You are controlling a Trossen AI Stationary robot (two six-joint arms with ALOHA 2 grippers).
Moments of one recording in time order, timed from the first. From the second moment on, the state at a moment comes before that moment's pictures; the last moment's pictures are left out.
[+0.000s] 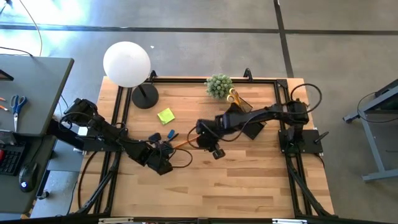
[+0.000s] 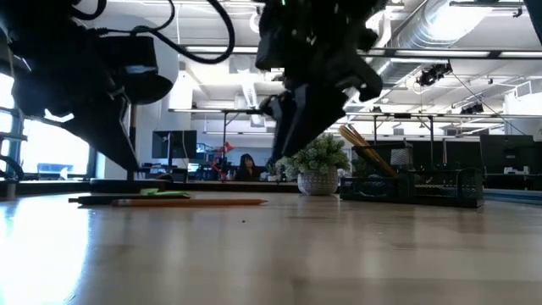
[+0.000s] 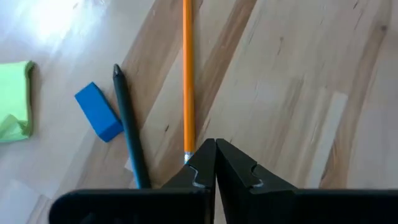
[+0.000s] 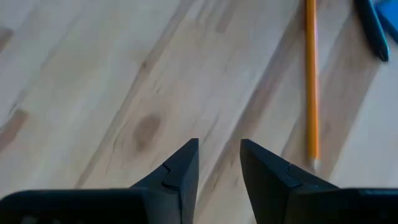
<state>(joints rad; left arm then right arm) -0.40 1.54 0.76 -0.50 -0.54 -0.79 0.02 1.92 1.36 -0.53 -0.26 -0.43</state>
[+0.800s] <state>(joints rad) -0.66 1.25 0.76 -0.49 -1.04 -0.87 -0.15 1.93 0.94 0.44 -0.47 -0.34</state>
